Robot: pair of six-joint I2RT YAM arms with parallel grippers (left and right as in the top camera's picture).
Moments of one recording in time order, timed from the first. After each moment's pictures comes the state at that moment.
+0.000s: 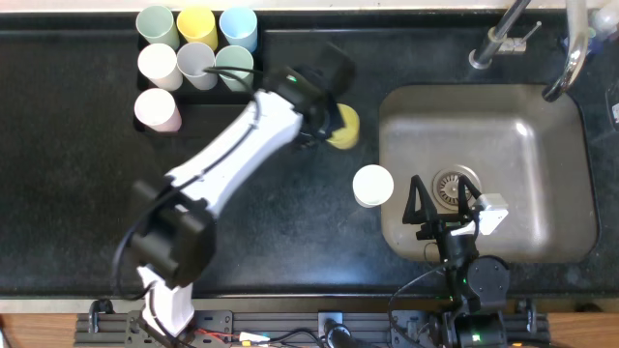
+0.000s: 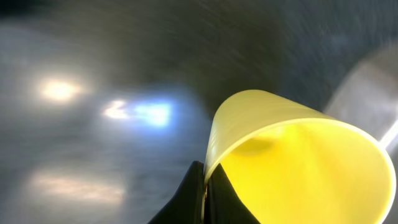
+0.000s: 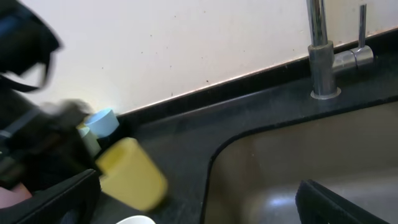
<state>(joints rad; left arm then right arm) -0.60 2.01 1.74 -1.02 0.02 -1.02 0.11 0.01 0.02 -0.05 -0.05 0.41</state>
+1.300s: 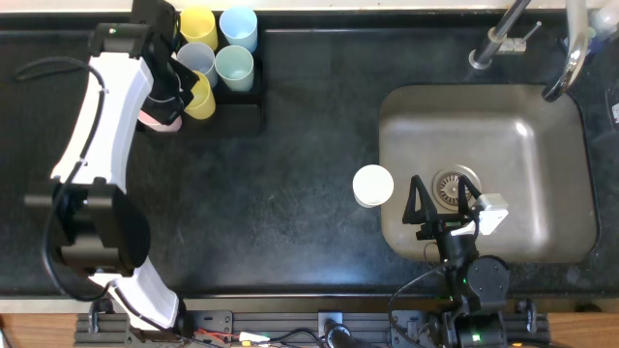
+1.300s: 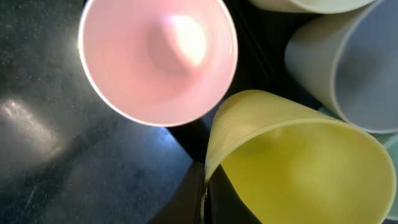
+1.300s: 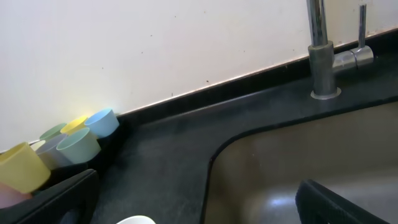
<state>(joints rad) -0.04 1.94 1.76 -1.24 -0.08 -1.04 0.11 0.01 0.02 -0.05 -0.05 0.41</state>
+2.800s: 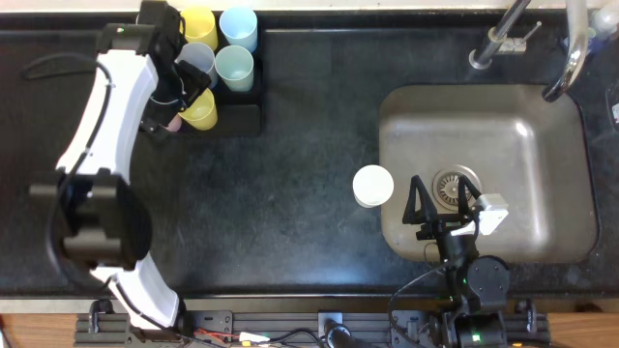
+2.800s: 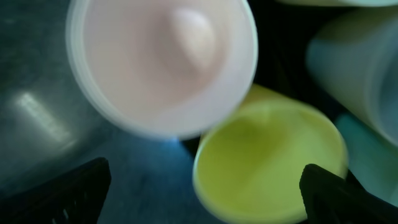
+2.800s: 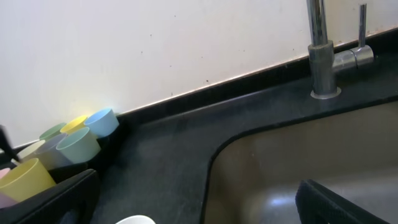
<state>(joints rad) -0.04 1.94 1.76 -1.26 -0.09 -1.05 0.11 0.01 0.02 -0.05 -0.05 0.41</state>
